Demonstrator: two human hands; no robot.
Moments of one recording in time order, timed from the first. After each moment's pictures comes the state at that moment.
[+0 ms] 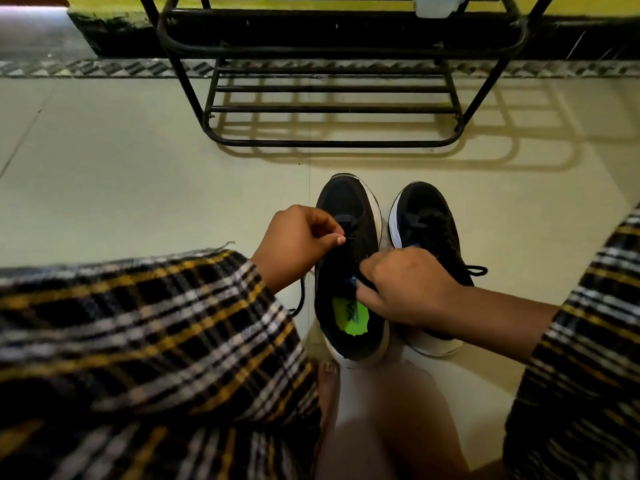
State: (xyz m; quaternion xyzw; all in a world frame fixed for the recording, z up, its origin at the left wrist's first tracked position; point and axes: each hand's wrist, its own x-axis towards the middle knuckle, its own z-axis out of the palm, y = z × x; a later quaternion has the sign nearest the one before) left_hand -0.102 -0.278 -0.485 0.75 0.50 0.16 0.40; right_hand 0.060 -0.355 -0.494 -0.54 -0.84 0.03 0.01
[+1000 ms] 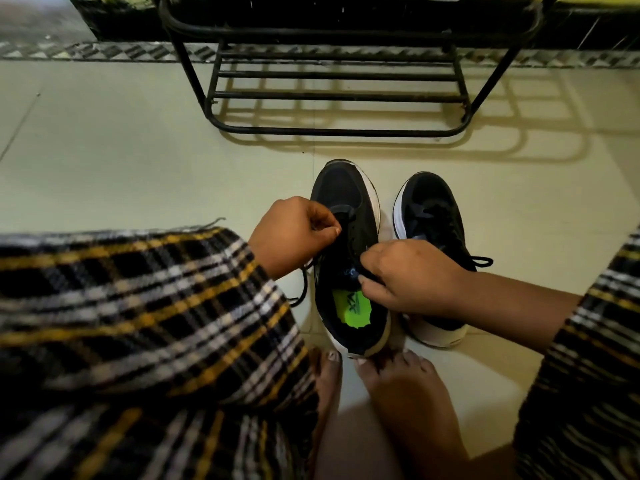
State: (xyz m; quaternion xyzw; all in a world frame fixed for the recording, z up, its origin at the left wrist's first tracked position) left_hand -0.111 -0.279 -0.482 0.76 0.51 0.13 0.37; right_hand 0.064 -0.352 -0.483 -0.50 -0.86 0.13 -0.01
